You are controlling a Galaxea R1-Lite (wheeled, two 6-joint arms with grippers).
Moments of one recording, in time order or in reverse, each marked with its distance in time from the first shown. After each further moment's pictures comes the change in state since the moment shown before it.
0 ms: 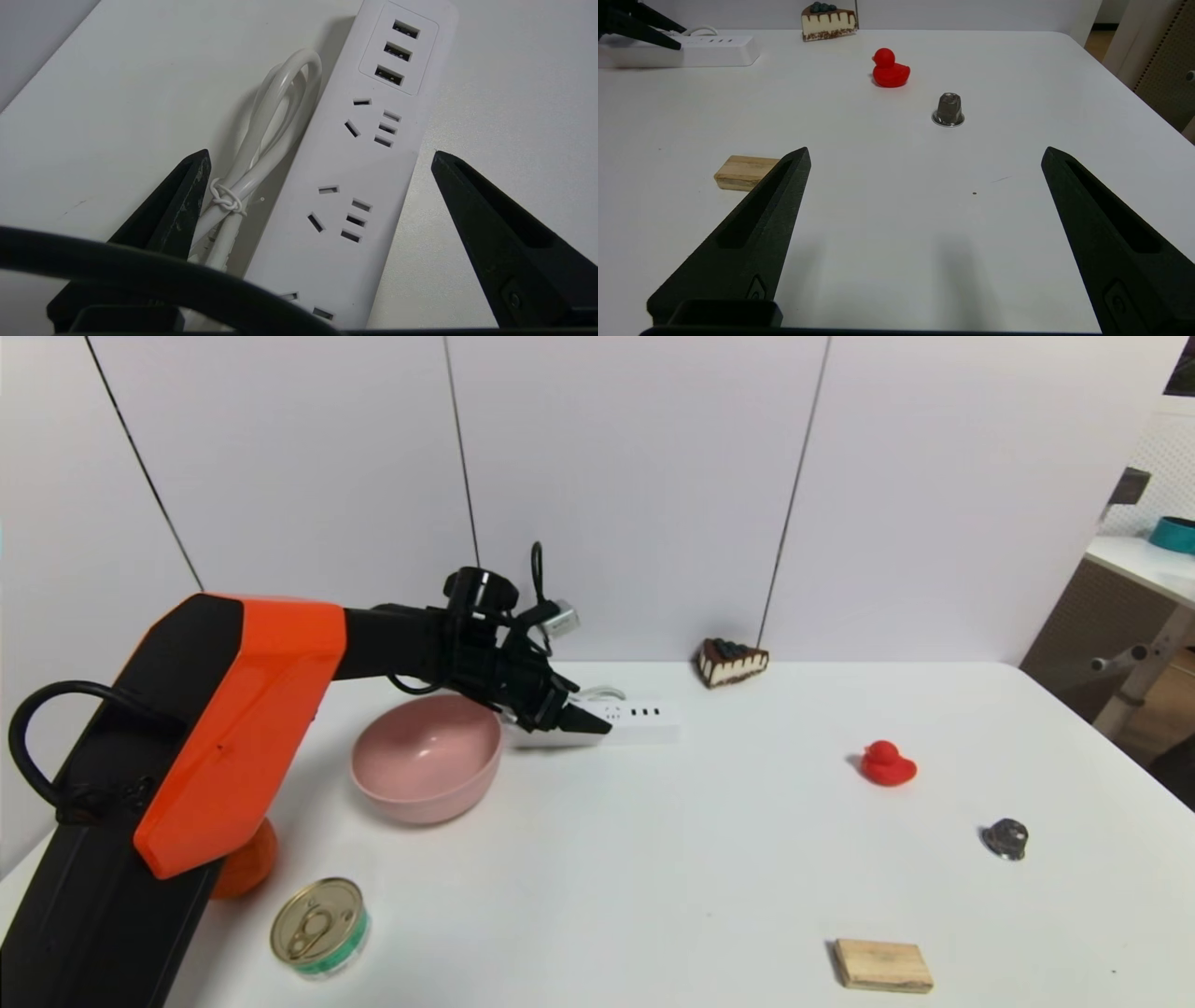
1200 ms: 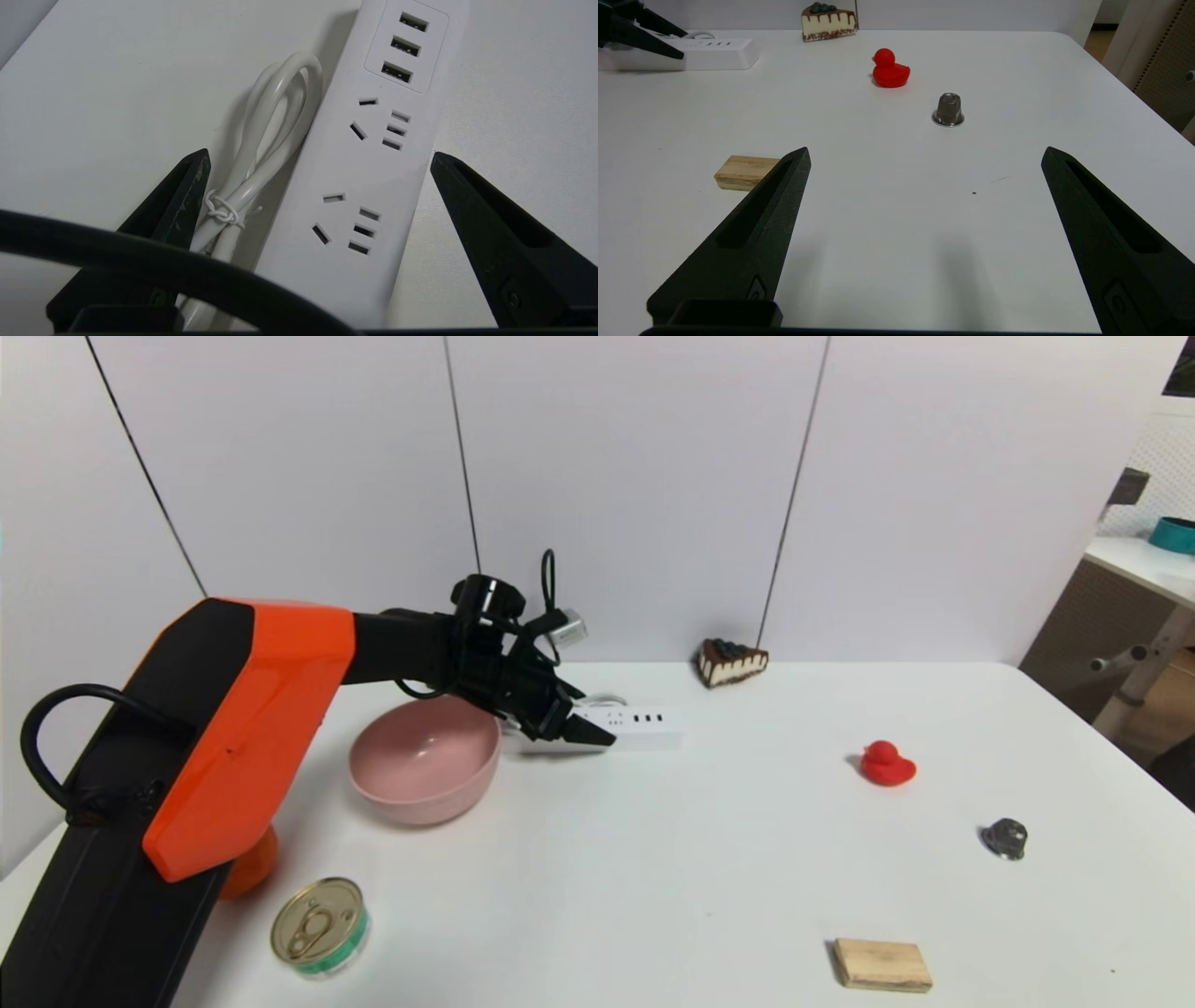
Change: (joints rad) left arm -0.013 0.020 0.000 0.038 0.000 0.054; right arm 0.000 0.000 0.000 0.000 0.000 0.000
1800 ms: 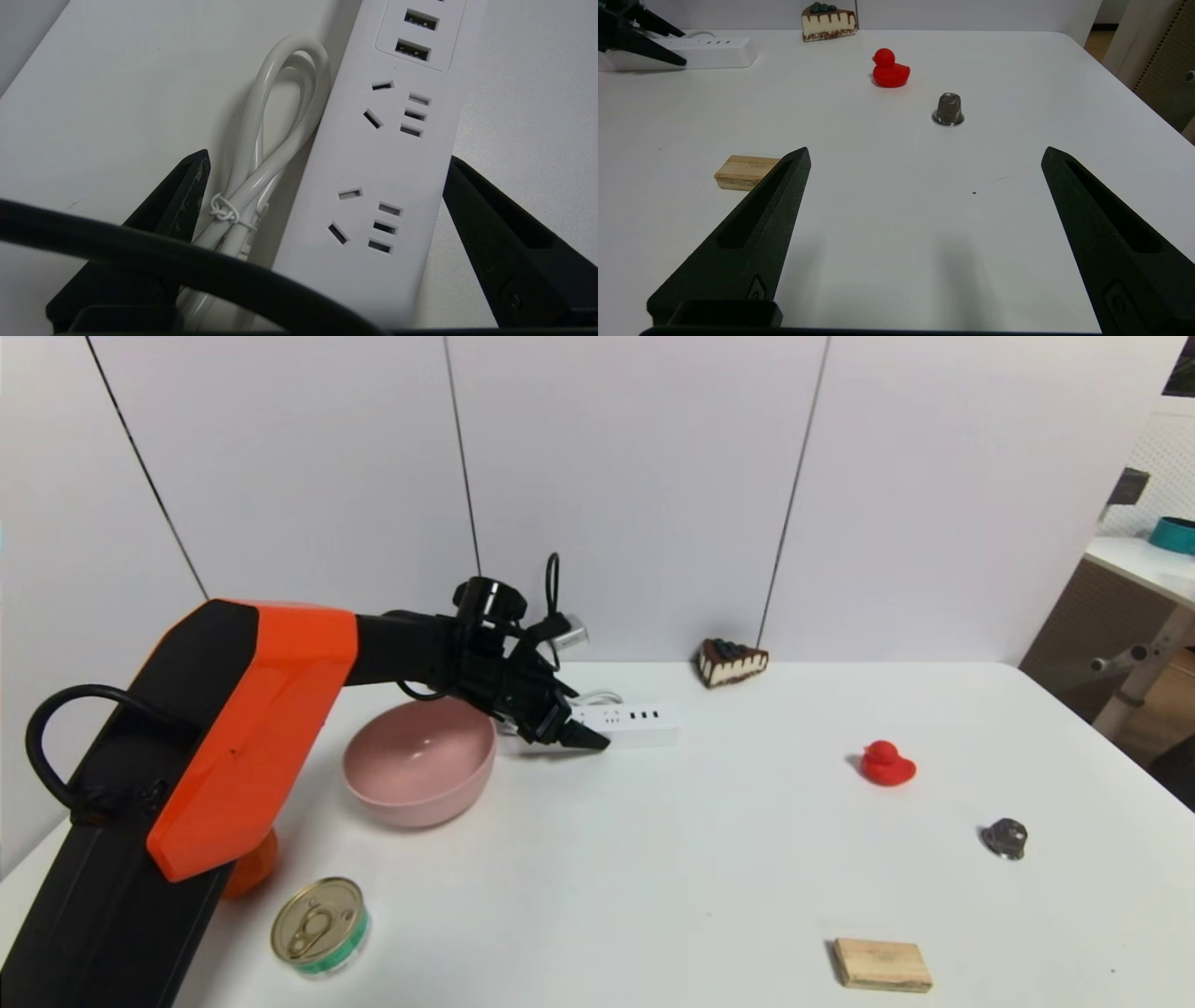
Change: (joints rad) left arm 0.000 0.001 -0.001 -0.001 0.077 0.058; right arm 0.000 0.000 0.000 0.000 0.000 0.000
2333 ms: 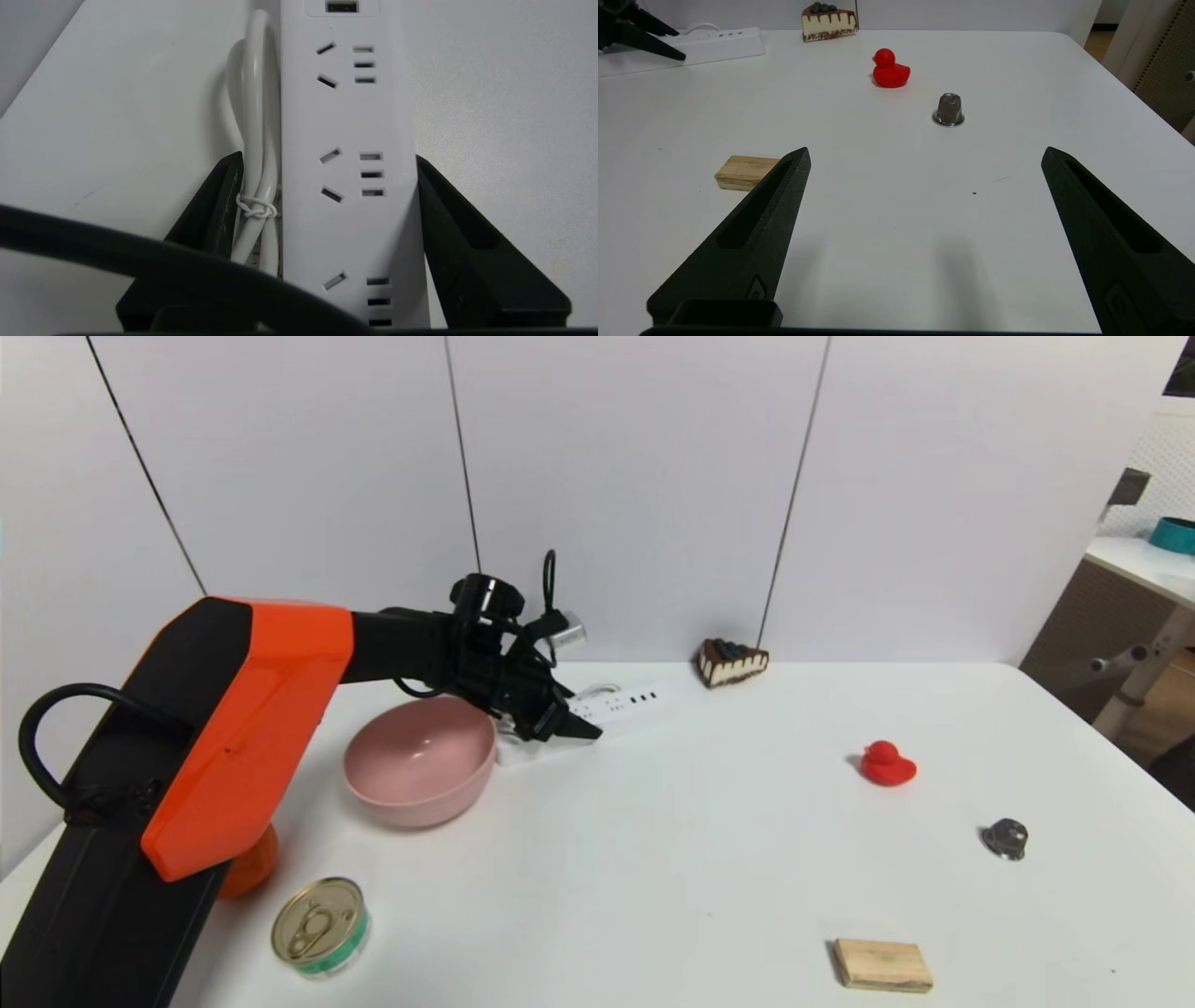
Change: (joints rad) left arm -0.002 -0.009 -0.001 0.003 0.011 -0.003; right arm 0.000 0.000 0.000 0.000 0.000 0.000
